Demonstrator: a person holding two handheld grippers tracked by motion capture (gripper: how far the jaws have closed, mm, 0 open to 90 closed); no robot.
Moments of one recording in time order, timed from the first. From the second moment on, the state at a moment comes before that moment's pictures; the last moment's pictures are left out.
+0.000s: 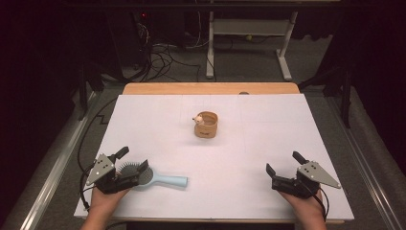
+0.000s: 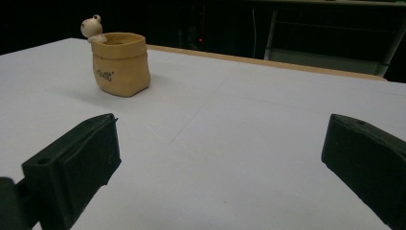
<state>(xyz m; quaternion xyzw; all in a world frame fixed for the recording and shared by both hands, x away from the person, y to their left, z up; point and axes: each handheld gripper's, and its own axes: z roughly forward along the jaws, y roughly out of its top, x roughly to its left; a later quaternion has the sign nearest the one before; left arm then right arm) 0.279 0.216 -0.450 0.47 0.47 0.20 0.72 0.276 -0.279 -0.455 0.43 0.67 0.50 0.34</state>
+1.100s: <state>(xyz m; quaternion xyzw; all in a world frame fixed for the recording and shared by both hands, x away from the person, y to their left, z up) 0.239 0.226 -0.455 0.50 0.51 0.22 0.67 0.275 -0.278 -0.455 0.43 0.67 0.51 0.33</state>
